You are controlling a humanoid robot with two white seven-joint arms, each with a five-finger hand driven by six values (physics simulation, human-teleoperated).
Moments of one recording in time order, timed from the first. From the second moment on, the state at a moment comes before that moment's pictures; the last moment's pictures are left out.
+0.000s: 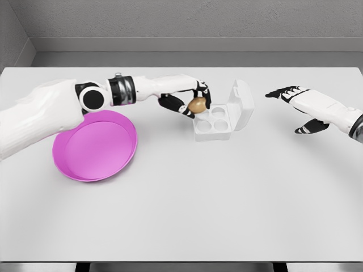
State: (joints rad) left arm -1.24 0.37 -1.62 -0.95 0.36 -0.61 -0.14; right arm -0.37 -0.56 0.04 -1.34 0.58 -0.61 0.61
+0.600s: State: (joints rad) left arm -1.23 0.29 -1.62 -0.86 0.36 -0.61 -0.14; right arm -0.37 -0.56 0.04 -1.34 0.58 -0.61 0.61
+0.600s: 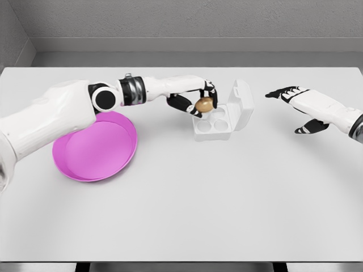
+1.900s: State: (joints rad) left arm -1.13 0.44 -1.40 -0.84 0.34 -0.61 -0.22; right arm -0.37 -0.55 0.04 -1.34 0.58 -0.61 0.61
